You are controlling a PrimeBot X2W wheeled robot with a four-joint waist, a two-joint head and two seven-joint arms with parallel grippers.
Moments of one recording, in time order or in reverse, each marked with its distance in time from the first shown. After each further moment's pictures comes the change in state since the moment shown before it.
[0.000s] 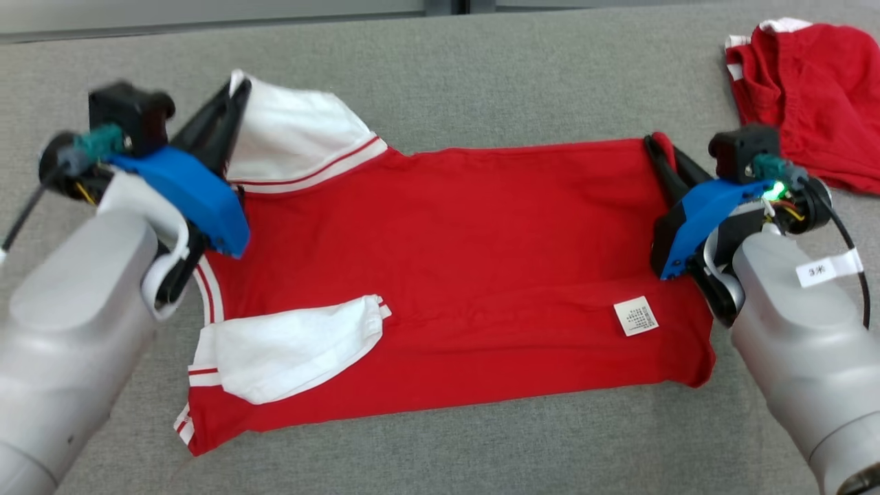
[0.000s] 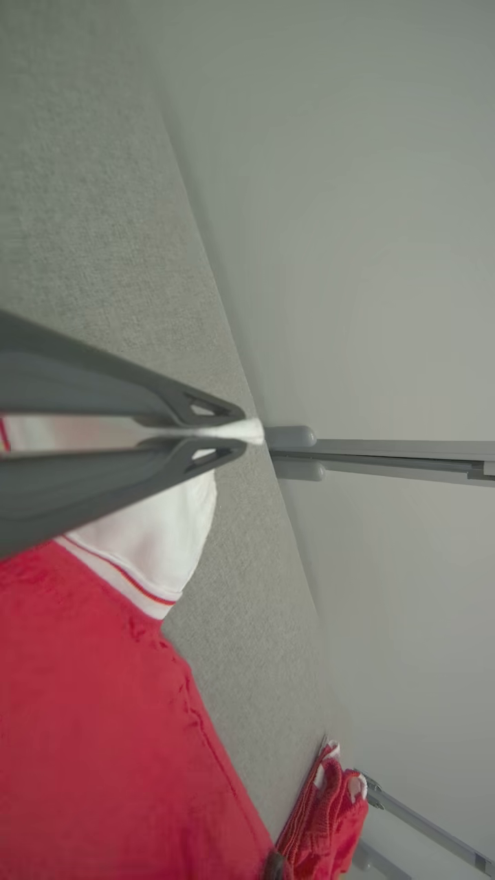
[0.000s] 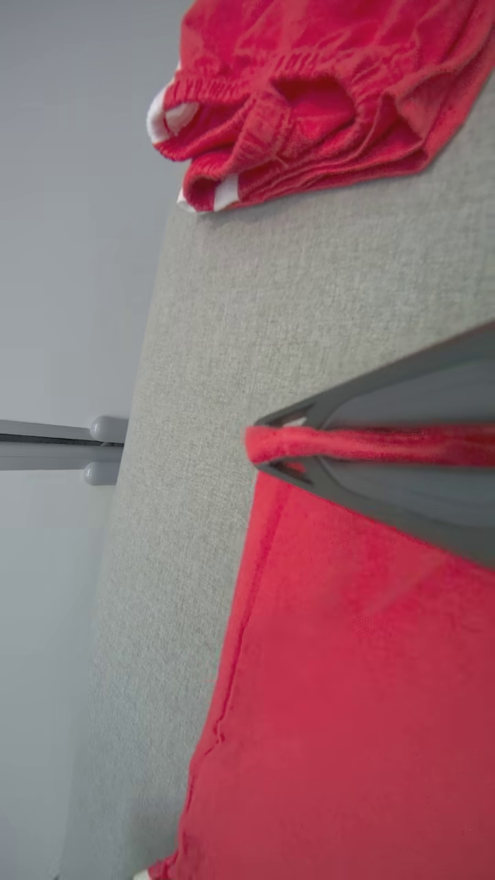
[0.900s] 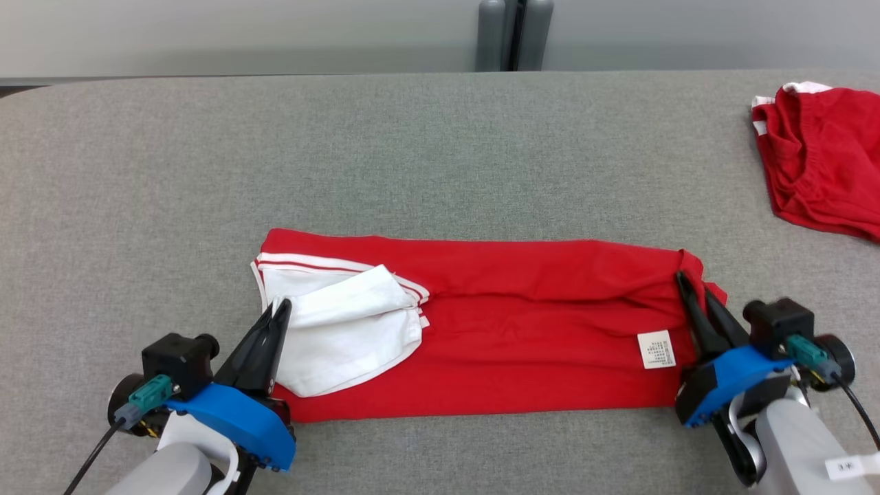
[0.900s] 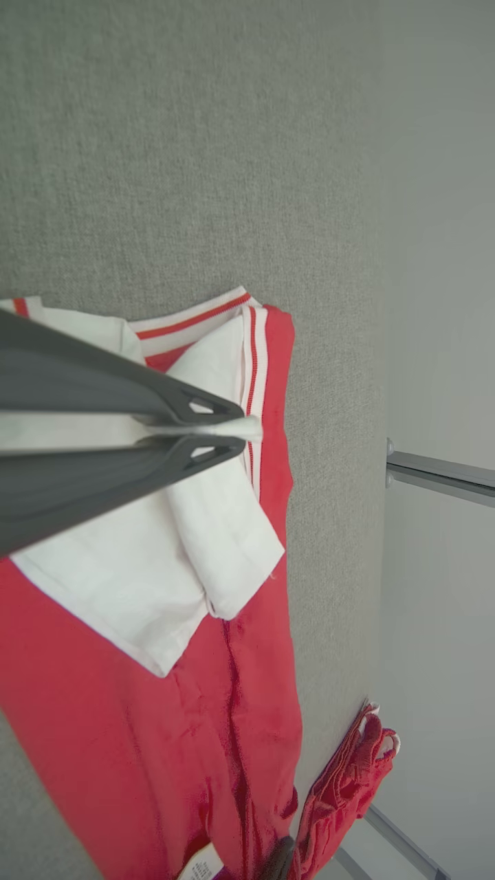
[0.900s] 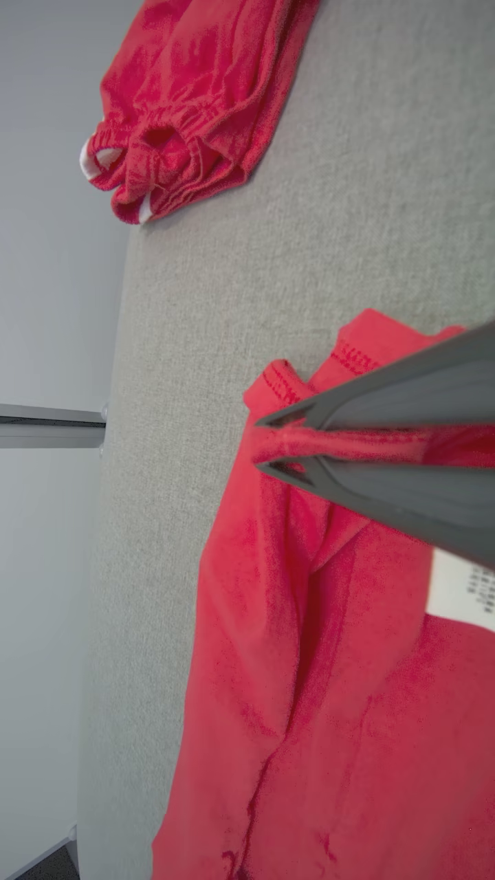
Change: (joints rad) left arm 0.639 0.107 0.163 -0.553 0.028 0.264 -0.029; right arm 0.557 0.023 -0.354 -0.456 -0.252 0.000 -0.046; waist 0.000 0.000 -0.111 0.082
